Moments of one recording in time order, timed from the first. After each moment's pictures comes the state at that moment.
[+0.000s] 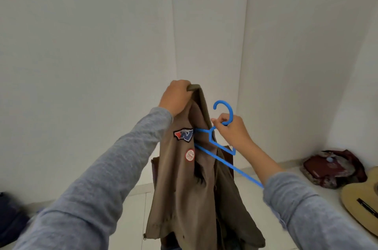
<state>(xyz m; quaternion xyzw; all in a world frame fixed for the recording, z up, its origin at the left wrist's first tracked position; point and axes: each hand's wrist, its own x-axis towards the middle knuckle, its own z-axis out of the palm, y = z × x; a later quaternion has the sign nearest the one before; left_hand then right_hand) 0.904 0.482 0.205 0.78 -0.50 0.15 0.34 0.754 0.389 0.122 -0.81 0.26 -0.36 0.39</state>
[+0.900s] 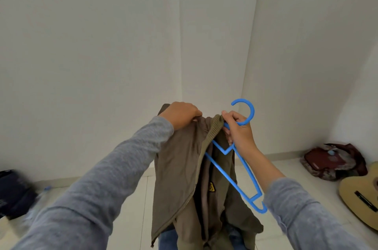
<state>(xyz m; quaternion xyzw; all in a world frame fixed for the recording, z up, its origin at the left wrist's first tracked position) 0.907 0.495 0.136 0.74 -0.64 0.19 -0.03 0.745 0.402 0.087 -0.67 0.19 -0.40 0.60</state>
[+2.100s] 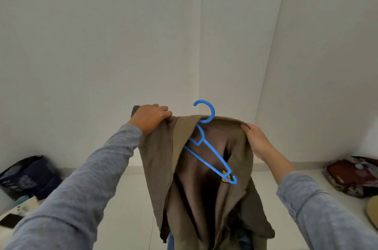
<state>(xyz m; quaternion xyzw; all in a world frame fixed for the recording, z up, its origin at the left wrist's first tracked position) 0.965 0.598 0.119 0.81 -0.53 0.23 -0.09 0.768 0.351 0.052 -0.72 0.31 -0.28 0.56</state>
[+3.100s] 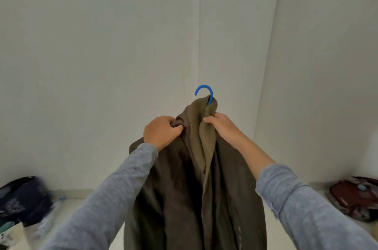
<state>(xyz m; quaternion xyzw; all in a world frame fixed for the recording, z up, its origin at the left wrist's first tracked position) 0.923 0.573 0.135 0.87 -0.34 0.13 0.32 0.811 0.418 0.151 -0.81 0.18 -0.20 0.52</state>
